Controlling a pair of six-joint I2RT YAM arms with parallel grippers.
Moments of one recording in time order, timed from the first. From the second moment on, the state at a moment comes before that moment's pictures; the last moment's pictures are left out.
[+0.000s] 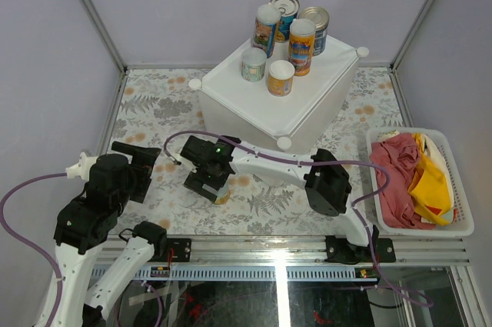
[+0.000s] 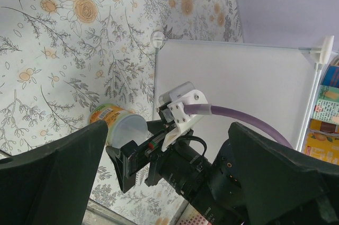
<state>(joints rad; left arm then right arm) -0.32 0.53 1.05 -1.18 -0.33 -1.39 1.19 2.16 1.92 -0.96 0.01 0.01</state>
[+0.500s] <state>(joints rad) -0.32 0.54 1.20 -1.16 -0.35 -1.33 1.19 1.91 1.60 -0.67 0.05 0.05</state>
